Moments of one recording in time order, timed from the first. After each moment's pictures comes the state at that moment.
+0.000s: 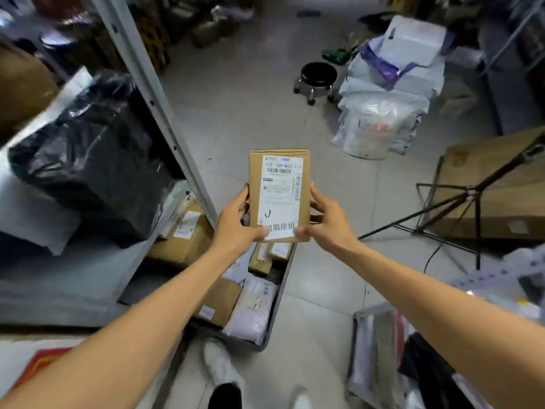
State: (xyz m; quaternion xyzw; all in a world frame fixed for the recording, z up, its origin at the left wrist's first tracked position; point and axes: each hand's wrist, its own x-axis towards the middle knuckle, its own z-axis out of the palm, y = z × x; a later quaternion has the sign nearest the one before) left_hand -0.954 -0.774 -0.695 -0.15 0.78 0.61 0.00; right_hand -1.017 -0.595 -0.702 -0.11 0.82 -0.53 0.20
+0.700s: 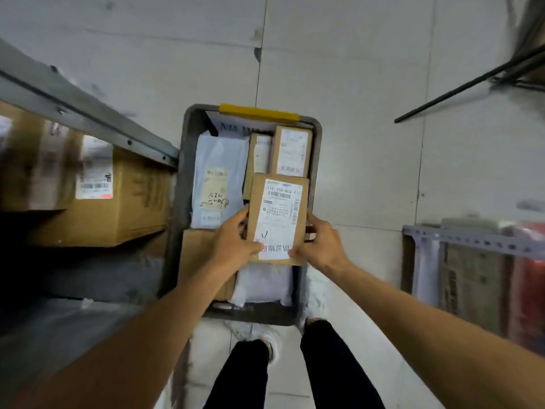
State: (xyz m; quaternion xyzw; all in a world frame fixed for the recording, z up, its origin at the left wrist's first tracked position) left_hand -1.011 -0.854 -1.150 -0.29 0.71 0.55 0.33; right_hand -1.026 -0.675 -1.139 0.17 0.80 -0.43 0.39
